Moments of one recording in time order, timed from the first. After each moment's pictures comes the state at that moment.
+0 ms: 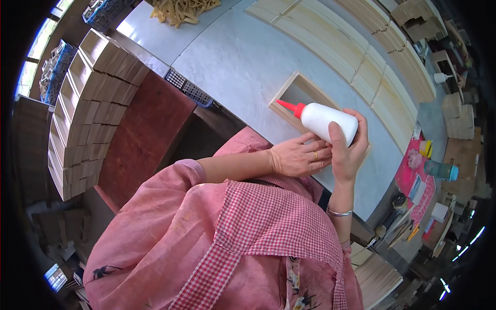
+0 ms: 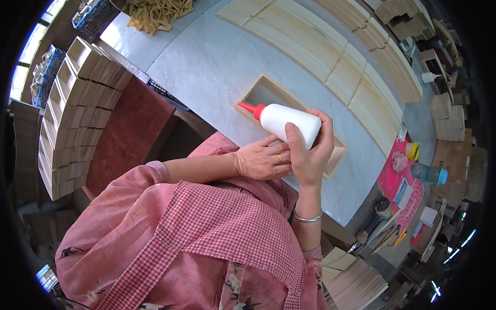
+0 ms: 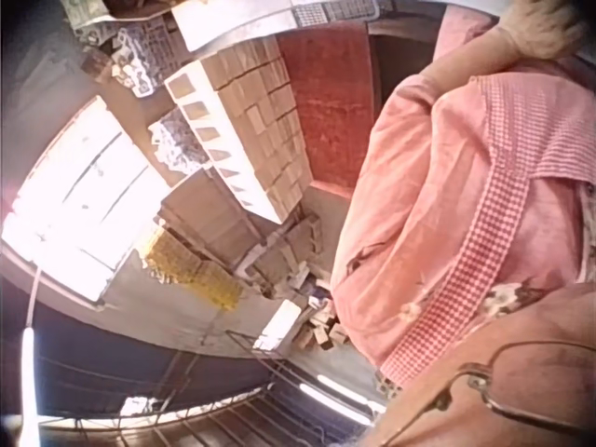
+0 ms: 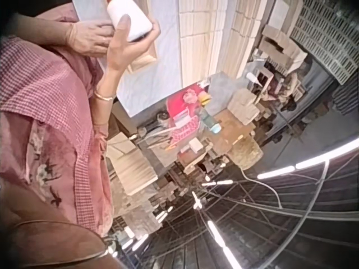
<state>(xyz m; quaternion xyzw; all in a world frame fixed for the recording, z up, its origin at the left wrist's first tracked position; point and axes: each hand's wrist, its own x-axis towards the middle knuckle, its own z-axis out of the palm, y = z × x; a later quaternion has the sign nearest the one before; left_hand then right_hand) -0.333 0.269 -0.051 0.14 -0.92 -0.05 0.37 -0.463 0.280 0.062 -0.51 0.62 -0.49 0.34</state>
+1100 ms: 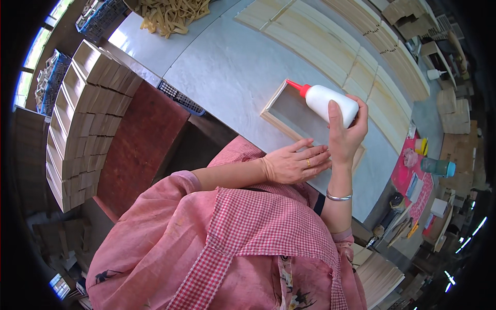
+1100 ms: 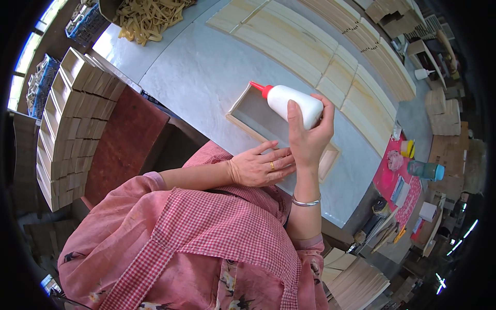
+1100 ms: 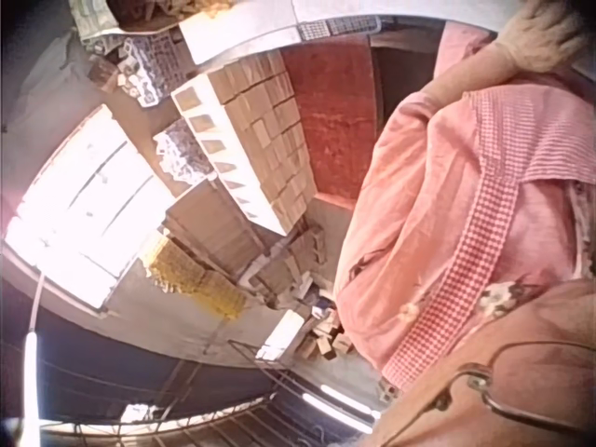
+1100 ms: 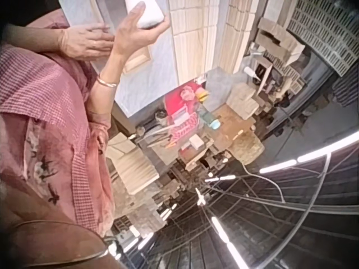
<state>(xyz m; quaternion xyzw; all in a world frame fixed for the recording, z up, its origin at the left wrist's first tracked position) -0.331 0.271 -0.045 0.16 -0.93 -0.02 0.34 -0.468 0.232 0.048 -0.52 0.64 -0.53 0.21</state>
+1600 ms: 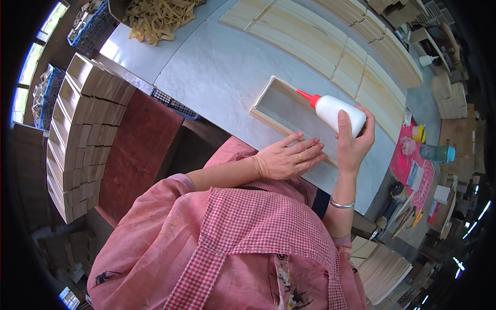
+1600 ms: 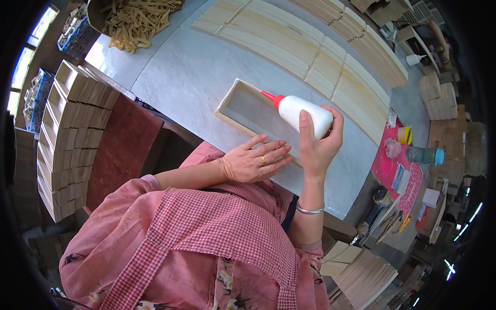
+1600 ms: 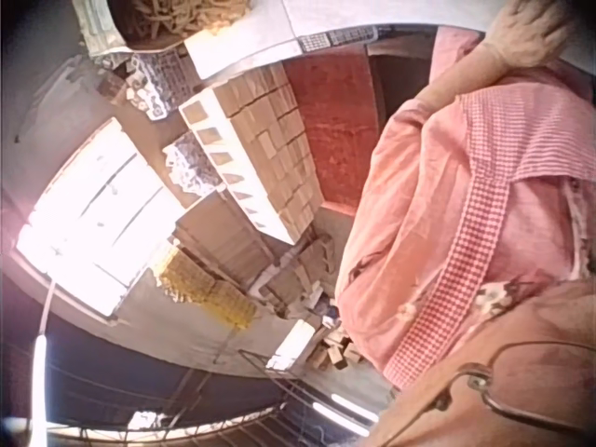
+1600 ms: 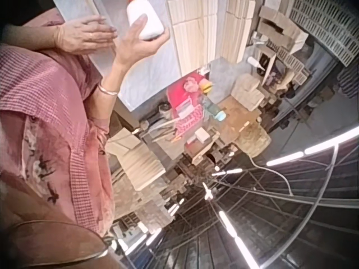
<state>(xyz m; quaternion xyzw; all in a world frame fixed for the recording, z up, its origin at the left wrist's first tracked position) -0.333 0.271 -0.043 0.16 -0.92 -0.03 0.34 -0.503 0.267 0.057 -0.48 0.69 -0.52 0.17</state>
